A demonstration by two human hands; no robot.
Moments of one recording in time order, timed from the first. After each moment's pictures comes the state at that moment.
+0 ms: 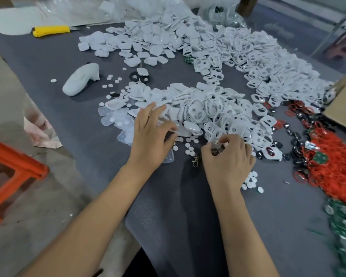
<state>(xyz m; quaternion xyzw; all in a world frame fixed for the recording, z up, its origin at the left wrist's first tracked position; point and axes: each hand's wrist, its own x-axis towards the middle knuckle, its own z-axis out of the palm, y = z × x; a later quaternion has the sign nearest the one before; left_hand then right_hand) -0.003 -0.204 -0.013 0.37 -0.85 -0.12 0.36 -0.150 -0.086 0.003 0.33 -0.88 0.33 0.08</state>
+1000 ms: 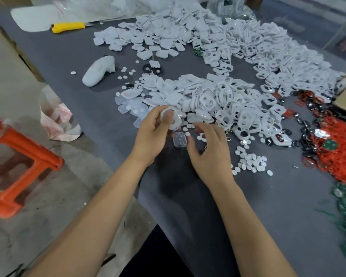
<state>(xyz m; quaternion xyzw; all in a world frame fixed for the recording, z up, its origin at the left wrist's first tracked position) 0.027 -0.180 -0.001 0.35 -0.57 -0.60 0.45 -0.100 -0.074 0.002 0.56 -0.71 0.42 0.01</state>
